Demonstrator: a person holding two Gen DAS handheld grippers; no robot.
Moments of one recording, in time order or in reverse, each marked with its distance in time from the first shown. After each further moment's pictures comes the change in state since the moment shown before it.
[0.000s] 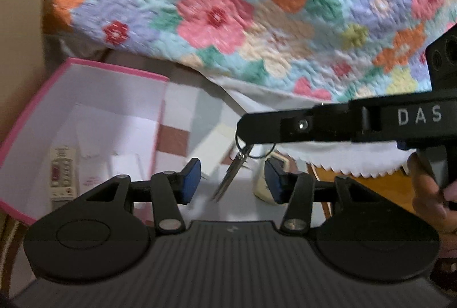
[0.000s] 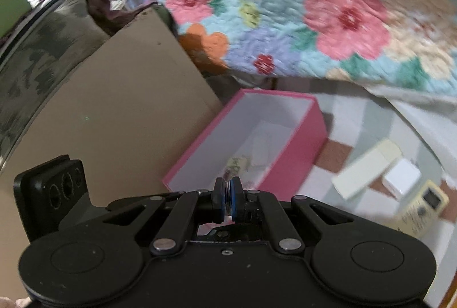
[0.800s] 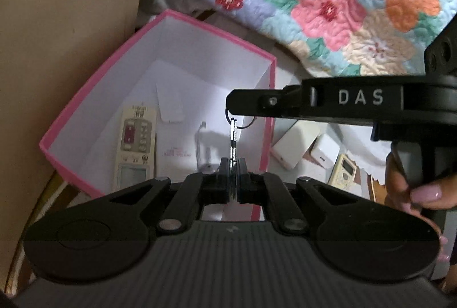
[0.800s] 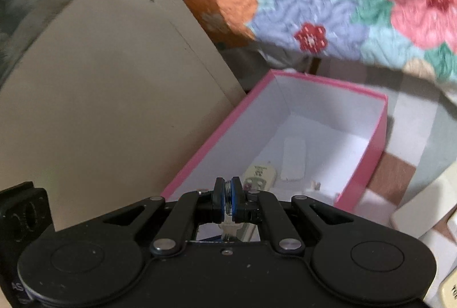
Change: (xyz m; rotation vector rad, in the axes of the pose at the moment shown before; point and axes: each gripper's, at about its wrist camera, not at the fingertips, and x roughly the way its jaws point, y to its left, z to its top) left arm 0.015 0.097 -0.009 -0.242 0.127 0.177; right arm 0.140 0.020 0.031 -0.011 0.131 0.025
